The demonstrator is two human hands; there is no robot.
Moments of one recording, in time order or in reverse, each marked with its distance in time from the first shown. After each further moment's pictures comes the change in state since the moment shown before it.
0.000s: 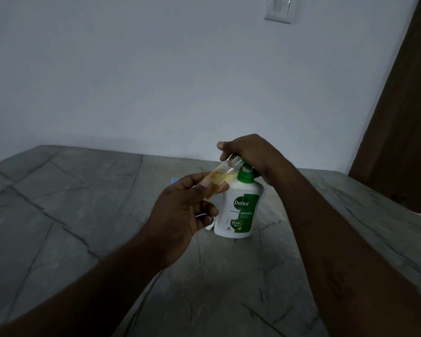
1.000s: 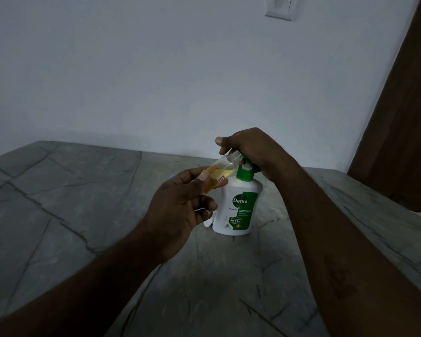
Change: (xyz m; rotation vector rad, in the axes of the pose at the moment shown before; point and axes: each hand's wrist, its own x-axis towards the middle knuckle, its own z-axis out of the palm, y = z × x) left_hand 0.004 0.001 -0.001 -0.025 0.018 0.012; right_hand -0.005 -0.009 -0.004 0.002 0.007 -0.001
